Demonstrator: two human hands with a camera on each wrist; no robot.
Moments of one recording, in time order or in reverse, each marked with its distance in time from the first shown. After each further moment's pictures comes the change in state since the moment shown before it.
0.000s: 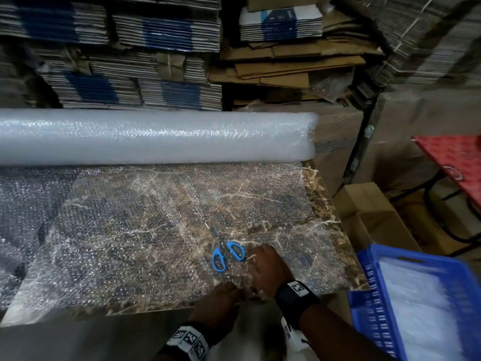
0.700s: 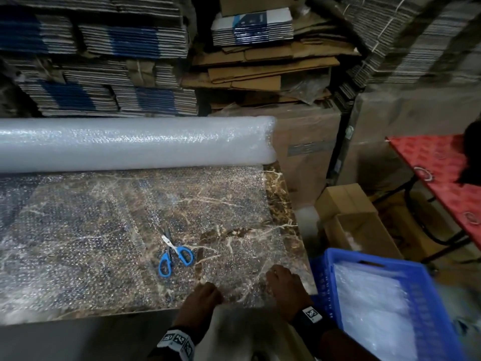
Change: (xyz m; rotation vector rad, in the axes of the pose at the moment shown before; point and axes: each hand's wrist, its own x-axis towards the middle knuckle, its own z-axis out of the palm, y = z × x) left_hand 0.061 0.075 0.062 0.116 0.080 -0.055; right_hand -0.080 0.172 -0.061 -0.291 -0.189 -0.008
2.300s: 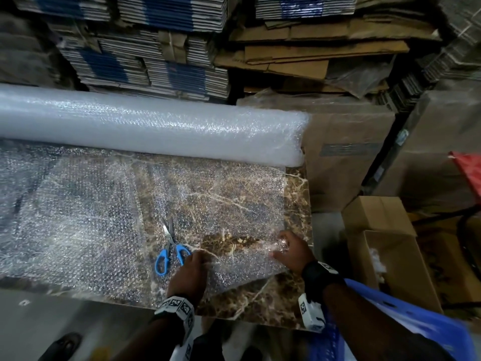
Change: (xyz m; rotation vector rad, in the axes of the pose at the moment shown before) left_hand 0.078 -0.002 -0.028 -0.177 0.167 -0.683; right_hand 0.144 0.079 -0.045 0.645 0.014 0.079
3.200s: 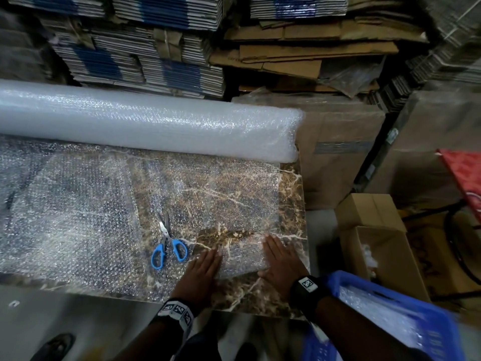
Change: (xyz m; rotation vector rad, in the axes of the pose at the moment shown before) left_hand -0.012 -0.017 0.033 0.388 -0.192 0.495; right_hand -0.042 0.008 0.036 -0.849 -0.111 -0.297
